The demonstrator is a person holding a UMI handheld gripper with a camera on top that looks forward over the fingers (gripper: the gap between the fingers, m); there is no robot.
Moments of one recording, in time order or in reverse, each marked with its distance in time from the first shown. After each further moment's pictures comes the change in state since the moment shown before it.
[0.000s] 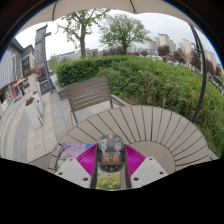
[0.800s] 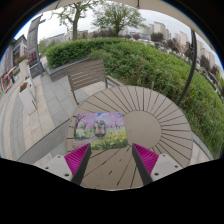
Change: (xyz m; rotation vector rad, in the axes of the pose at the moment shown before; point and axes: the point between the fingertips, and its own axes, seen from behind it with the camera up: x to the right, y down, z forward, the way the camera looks) arm -0.077 0.061 -0.177 -0.233 0.149 -0.008
